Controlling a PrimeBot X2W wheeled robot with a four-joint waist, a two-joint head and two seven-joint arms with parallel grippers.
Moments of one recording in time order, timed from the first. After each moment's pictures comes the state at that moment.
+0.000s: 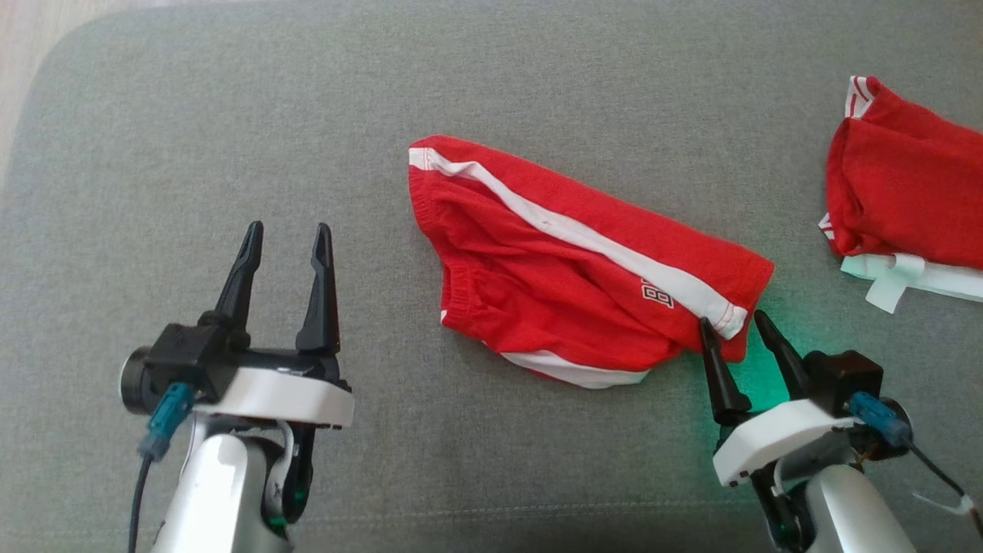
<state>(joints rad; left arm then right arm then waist) -0.15 0.05 -0.18 0.09 -0.17 0.02 -0.26 -0.11 -0.05 0.09 0.37 0.14 0.13 -0.10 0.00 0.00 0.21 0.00</state>
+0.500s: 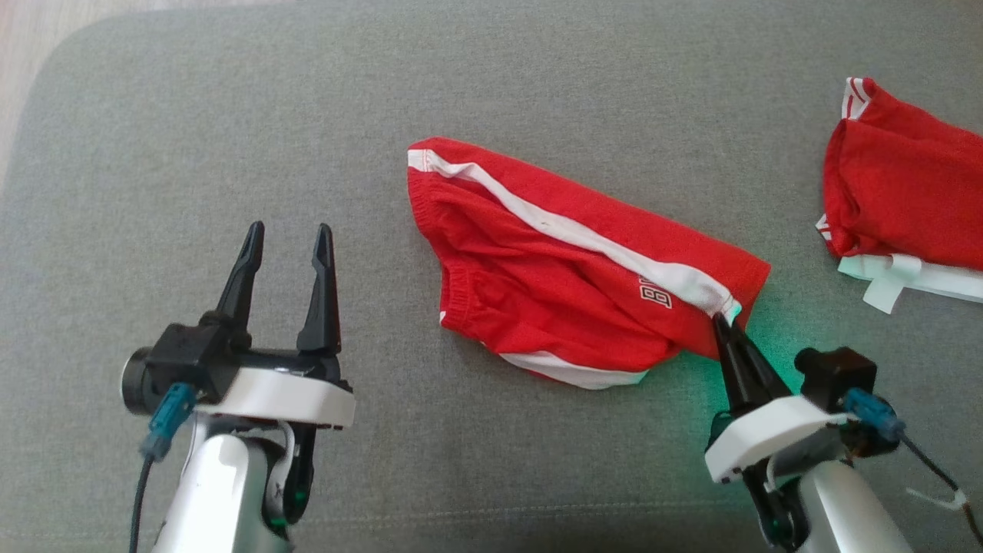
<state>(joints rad) -0.15 0.05 -0.19 0.09 -0.17 0.02 -0.26 -0.12 -0.05 0.12 0.39 0.18 0.13 -0.10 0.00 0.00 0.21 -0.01</state>
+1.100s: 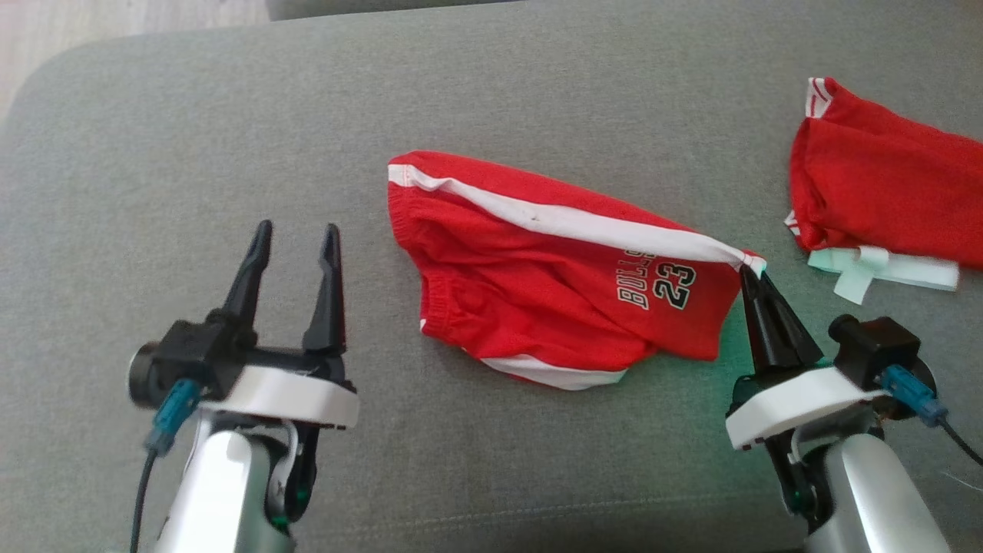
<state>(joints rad) -0.15 0.05 -0.19 0.09 -0.17 0.00 -0.26 -0.13 -0.07 0.09 0.24 0.17 0.13 -0.09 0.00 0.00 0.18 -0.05</state>
